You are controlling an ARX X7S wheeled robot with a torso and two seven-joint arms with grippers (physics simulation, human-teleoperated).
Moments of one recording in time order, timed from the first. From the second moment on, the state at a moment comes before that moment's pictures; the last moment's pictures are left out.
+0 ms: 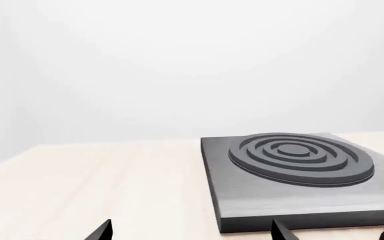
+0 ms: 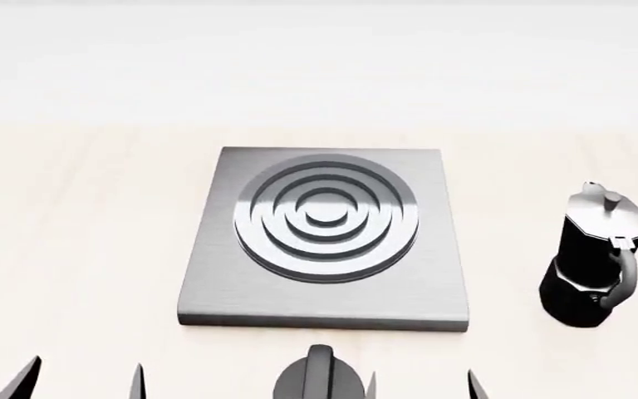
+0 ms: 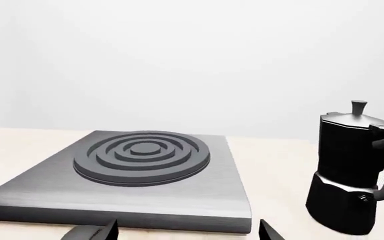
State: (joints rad) left arm -0.03 -0.19 0.25 -0.08 -0.14 0.23 -0.19; right arm 0.03 0.20 -0.25 0.08 0.14 -0.21 0.20
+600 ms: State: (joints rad) left arm -0.01 -0.08 0.10 -0.06 0.00 0.17 -0.05; right arm 0.00 0.08 -0.10 0.03 -0.03 -0.20 0.09
